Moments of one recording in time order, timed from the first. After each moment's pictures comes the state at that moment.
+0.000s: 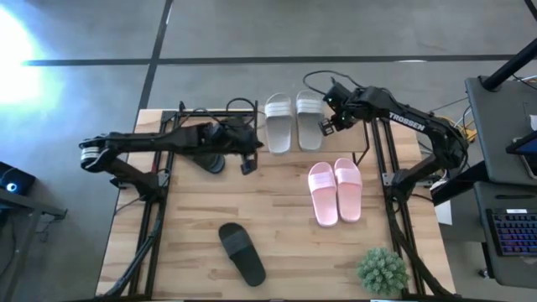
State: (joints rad) left arm 0.19 1.37 1.17 -0.38 -0.17 0.07; right arm -0.61 1.48 1.36 -1.15 0.20 0.50
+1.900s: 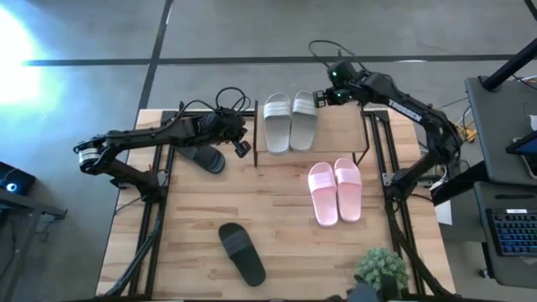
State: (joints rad) left arm 0.38 1.34 1.03 -0.37 -0.26 -0.10; right arm -0.75 1.55 1.48 -0.88 0.18 0.46
